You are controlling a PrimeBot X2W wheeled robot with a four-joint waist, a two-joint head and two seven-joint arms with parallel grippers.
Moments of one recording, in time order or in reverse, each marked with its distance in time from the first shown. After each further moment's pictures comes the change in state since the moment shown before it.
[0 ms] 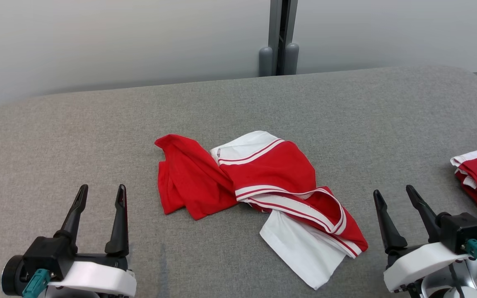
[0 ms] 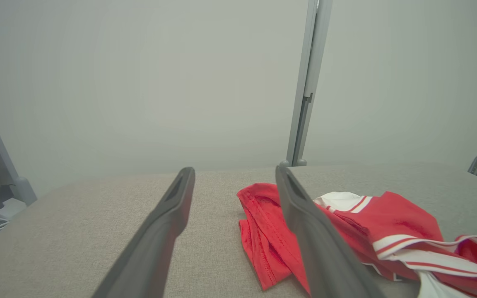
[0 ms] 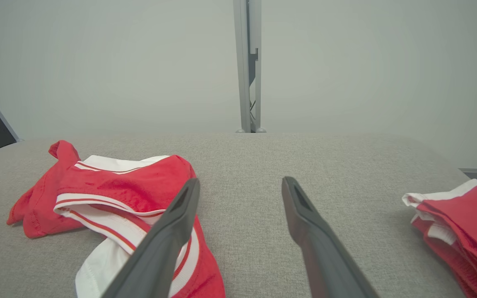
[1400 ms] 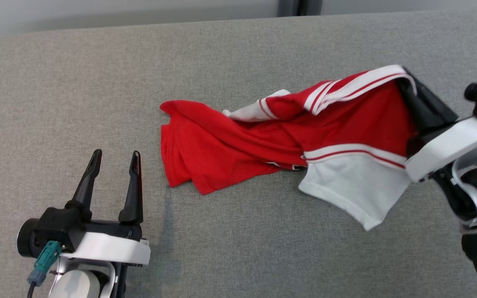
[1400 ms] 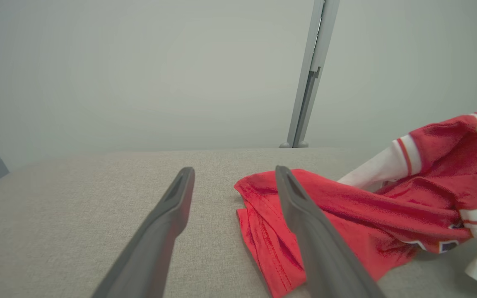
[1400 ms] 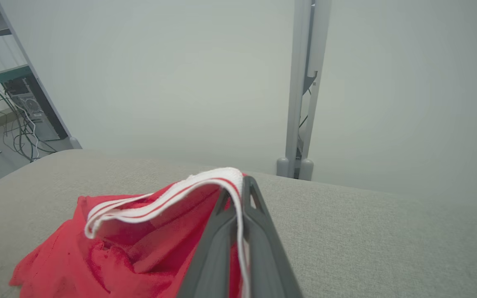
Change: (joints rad) left arm -0.141 -0.031 -0.043 0.072 -0.009 -0.028 -0.066; right arm -0.428 -0.217 0.168 -0.037 0.257 0.000 0.189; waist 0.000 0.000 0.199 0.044
